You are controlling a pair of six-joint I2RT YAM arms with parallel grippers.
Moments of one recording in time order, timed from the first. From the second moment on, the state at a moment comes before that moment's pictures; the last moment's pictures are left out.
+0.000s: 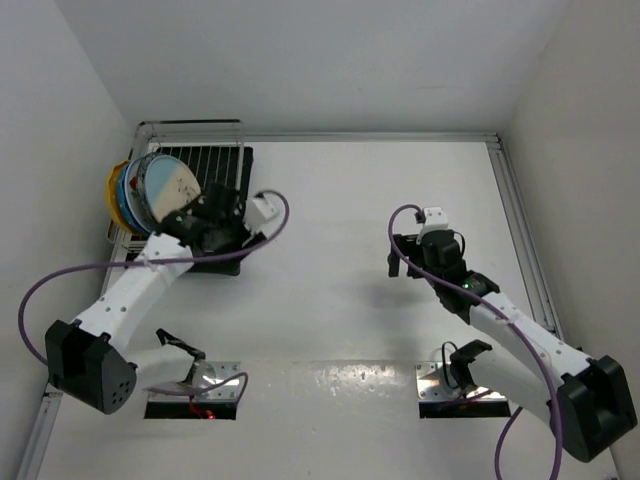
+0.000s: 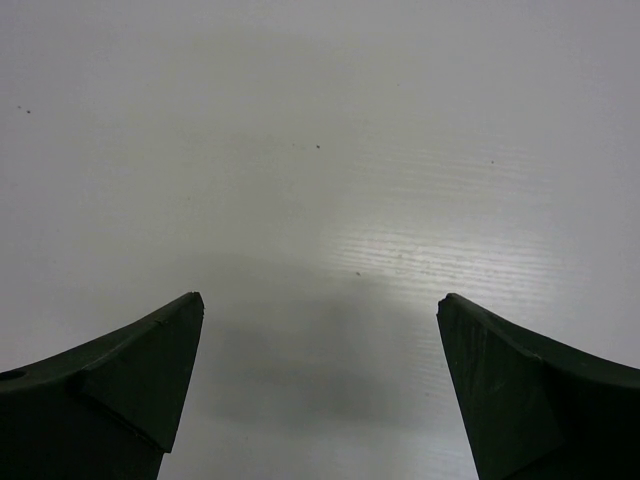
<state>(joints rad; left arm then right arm) -0.35 1.20 1.15 -0.83 -0.04 0.52 0.46 0.95 0.45 -0.10 0.24 0.25</state>
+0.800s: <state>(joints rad) -0.55 0.89 0.43 -0.53 -0.17 0.62 0.46 0.82 0.45 -0.64 0.34 0.71</state>
